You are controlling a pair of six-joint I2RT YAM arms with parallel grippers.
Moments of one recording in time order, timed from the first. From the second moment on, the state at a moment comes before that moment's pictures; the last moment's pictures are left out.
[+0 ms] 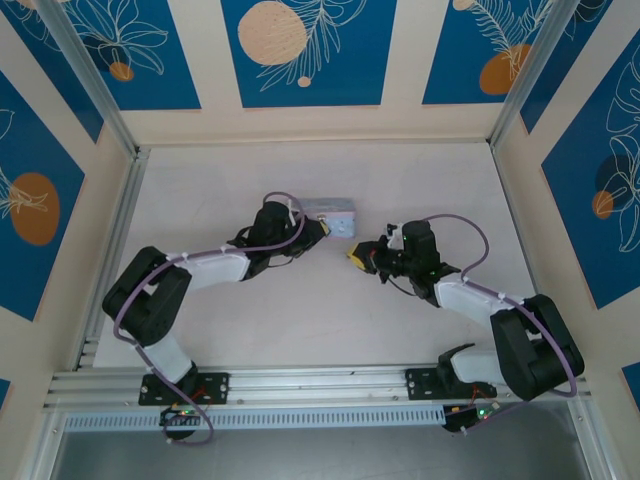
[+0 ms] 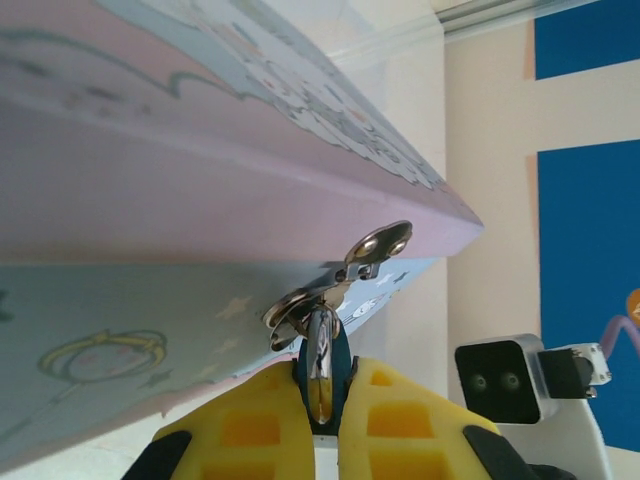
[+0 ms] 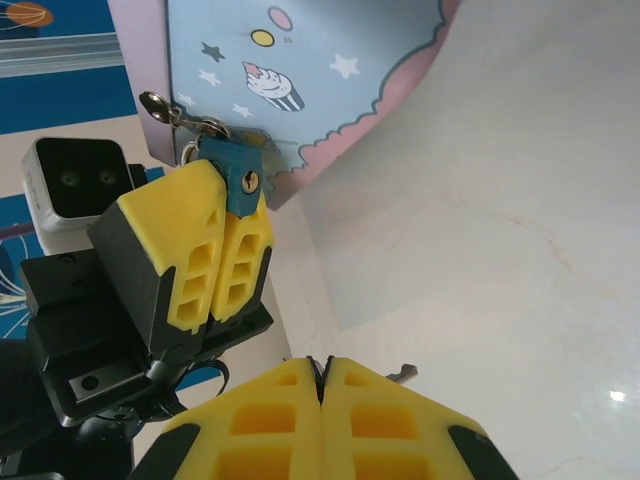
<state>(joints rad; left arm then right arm) -0.64 1.68 0.88 0.35 0.28 -1.13 0.38 1.29 0.48 0.30 -0.61 1.33</state>
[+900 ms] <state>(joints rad) -0.63 1.64 0.82 0.43 0.29 -1.23 0.56 1.15 0.39 0.46 -0.21 1.22</state>
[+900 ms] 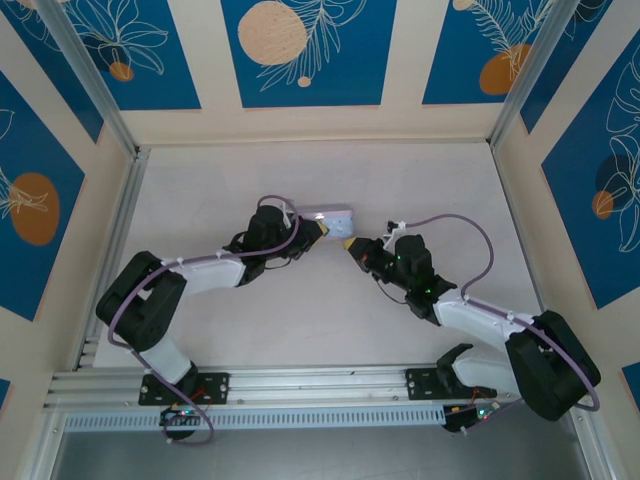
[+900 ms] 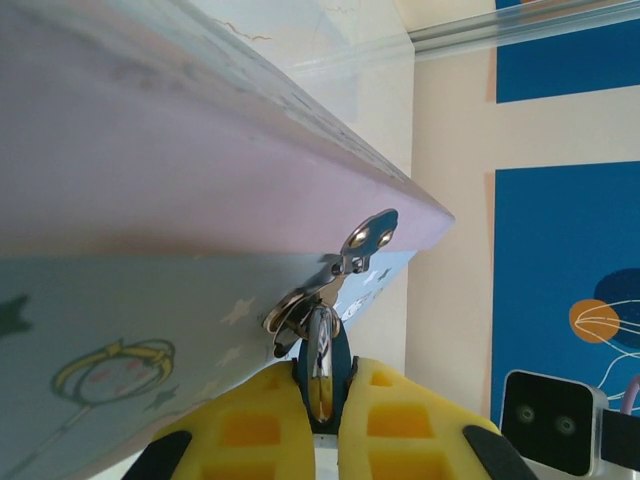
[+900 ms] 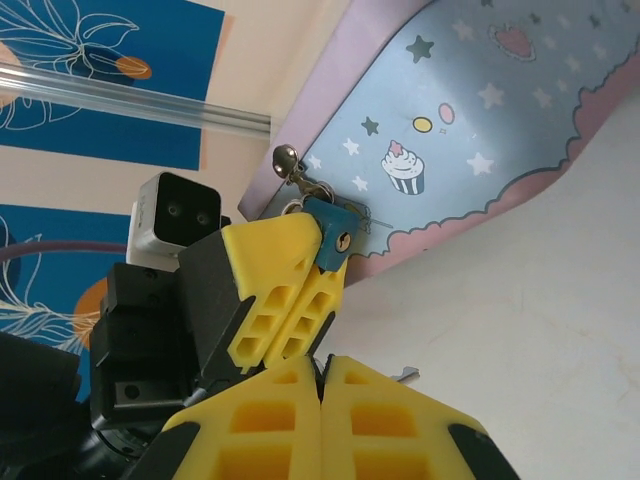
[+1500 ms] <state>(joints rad) -0.63 1.64 0.82 0.43 0.29 -1.23 0.60 1.03 0.38 0.37 -0.15 0.95</state>
